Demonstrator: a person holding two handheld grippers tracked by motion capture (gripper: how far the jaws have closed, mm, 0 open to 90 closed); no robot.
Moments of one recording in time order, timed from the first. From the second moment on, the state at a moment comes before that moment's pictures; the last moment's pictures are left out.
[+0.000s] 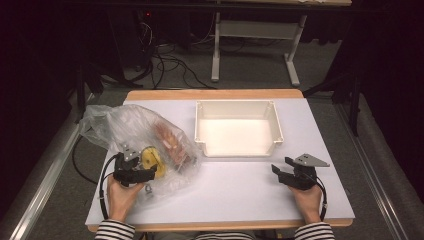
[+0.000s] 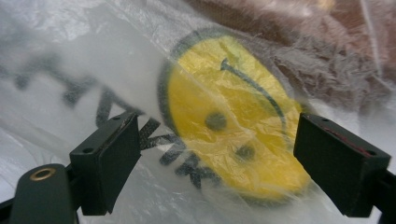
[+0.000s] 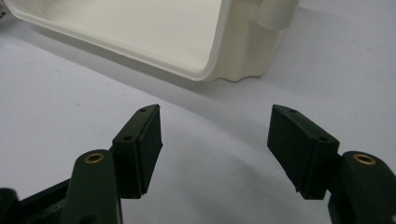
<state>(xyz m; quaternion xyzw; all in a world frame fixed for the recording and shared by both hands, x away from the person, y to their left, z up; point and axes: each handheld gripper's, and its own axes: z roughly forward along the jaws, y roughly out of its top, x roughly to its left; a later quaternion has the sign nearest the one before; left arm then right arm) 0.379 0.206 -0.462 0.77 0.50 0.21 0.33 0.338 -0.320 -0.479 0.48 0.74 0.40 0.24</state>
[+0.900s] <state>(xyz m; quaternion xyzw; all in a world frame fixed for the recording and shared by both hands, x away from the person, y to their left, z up) 0.376 0.203 -0.478 0.80 0.46 0.18 0.34 0.340 -0.319 -0.479 0.49 0.74 0.39 0.24</state>
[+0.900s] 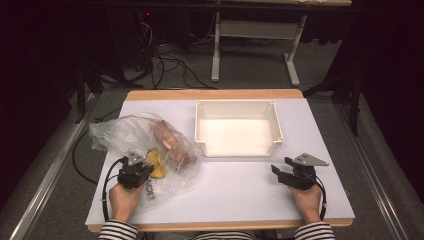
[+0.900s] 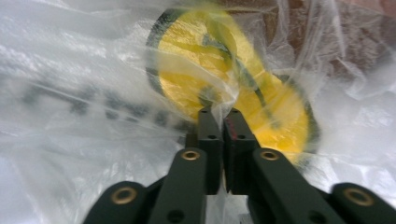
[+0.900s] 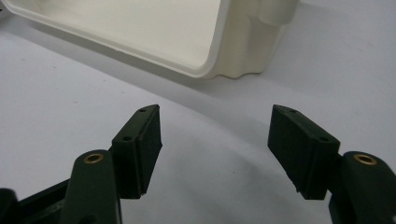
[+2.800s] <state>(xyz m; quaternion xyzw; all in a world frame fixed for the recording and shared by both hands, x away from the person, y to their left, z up) 0.310 0.071 -0.464 0.86 0.26 0.11 0.43 0.339 -0.319 -0.479 0.49 0.74 0.39 0.24</state>
